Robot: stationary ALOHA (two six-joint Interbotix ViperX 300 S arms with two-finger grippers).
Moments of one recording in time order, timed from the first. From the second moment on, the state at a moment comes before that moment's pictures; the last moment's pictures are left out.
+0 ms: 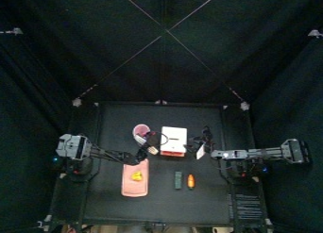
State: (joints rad) left arm -0.05 0.17 0.50 1.46 1.05 -1.76; right arm -0.04 -0.61 1.05 -1.48 0.42 2.14
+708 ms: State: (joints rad) left arm -0.05 0.03 0.62 1.45 1.12 -1.77; right arm -0.04 -0.61 1.05 -1.48 0.42 2.14
